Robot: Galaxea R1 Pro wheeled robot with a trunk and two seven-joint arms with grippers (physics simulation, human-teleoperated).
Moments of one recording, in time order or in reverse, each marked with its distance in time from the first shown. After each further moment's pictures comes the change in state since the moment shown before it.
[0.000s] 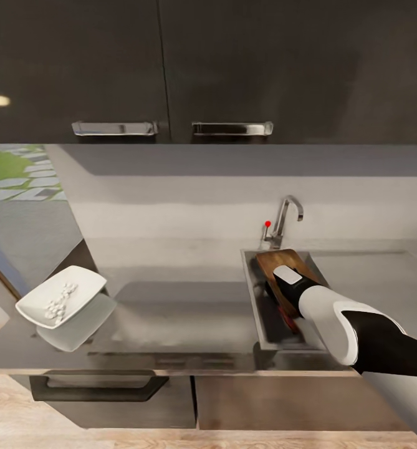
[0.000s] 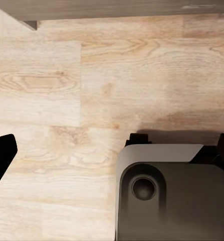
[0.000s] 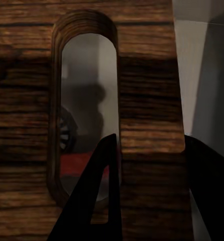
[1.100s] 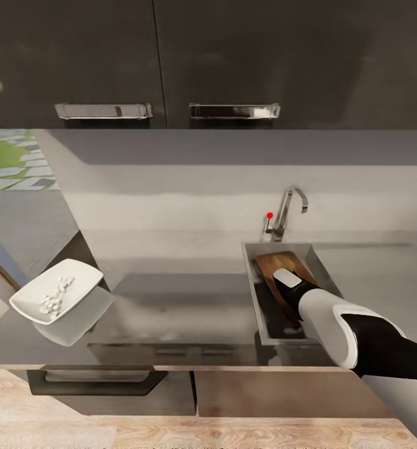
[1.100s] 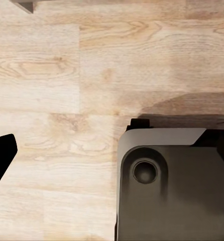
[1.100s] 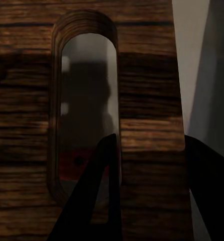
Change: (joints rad) left arm 0.000 0.001 0.000 0.000 0.000 0.000 0.000; right arm 0.017 0.001 0.000 0.000 -0.001 -0.002 0.016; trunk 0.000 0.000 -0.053
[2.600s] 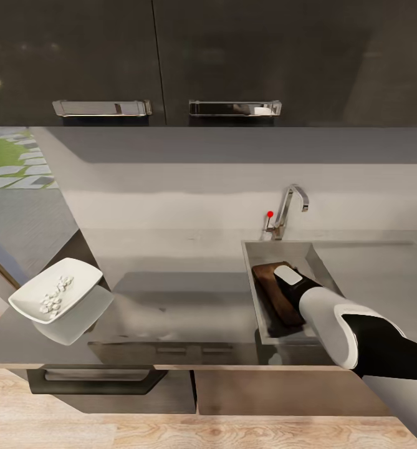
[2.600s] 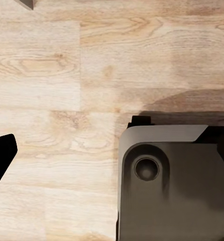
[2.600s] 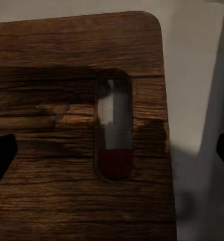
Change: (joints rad) left arm 0.000 0.003 0.000 0.001 0.000 0.001 -0.001; right arm 0.000 -0.003 0.008 -0.043 0.005 0.038 -0.003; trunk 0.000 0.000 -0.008
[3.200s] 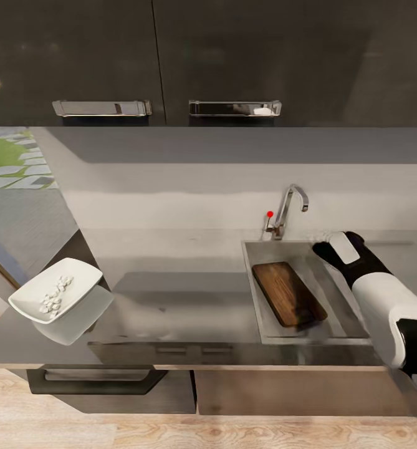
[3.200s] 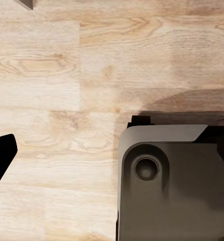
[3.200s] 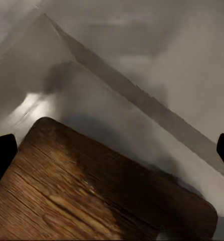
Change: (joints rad) left arm 0.000 0.000 0.000 0.000 0.000 0.000 -0.002; right arm 0.000 -0.250 0.046 -0.413 0.124 0.683 0.269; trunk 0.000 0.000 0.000
